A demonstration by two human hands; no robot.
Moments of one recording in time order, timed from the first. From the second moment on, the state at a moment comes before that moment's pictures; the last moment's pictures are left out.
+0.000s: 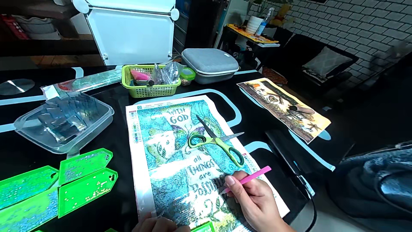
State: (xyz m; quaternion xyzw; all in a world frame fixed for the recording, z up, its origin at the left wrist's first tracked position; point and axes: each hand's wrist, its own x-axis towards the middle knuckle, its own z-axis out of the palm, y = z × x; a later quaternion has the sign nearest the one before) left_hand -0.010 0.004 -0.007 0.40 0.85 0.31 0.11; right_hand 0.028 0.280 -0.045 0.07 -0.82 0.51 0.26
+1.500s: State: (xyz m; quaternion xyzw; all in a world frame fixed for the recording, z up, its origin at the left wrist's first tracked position) left_hand -0.010 0.005 -0.007 0.40 0.85 0.31 0.11; right_hand 0.029 0.278 -0.048 0.08 -0.86 0.42 0.28
